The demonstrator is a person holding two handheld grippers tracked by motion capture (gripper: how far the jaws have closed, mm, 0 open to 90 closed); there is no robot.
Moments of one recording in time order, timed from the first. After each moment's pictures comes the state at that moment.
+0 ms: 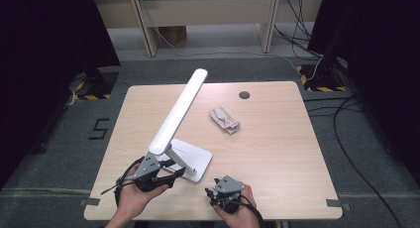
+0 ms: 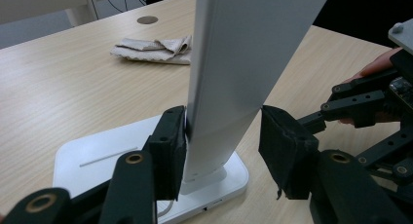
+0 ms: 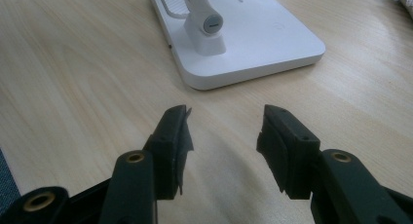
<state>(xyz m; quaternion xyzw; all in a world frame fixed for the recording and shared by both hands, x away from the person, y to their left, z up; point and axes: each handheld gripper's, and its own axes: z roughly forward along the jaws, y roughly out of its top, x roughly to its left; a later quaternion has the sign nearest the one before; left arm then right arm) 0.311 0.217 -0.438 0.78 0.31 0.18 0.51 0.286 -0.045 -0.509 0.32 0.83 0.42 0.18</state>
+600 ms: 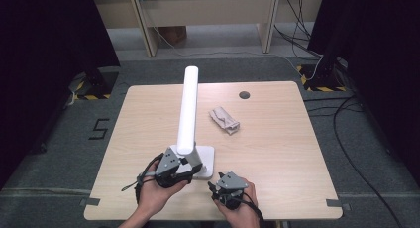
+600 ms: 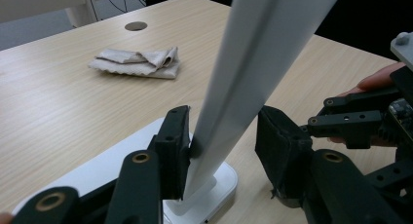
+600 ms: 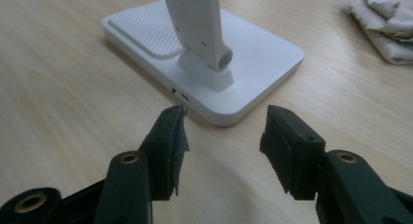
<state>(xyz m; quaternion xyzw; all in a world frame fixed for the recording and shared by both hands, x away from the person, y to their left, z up) 0.321 0.161 -0.433 0.78 0.32 0.18 0.50 0.292 -0.050 -0.501 0.36 0.81 0.42 0.22</state>
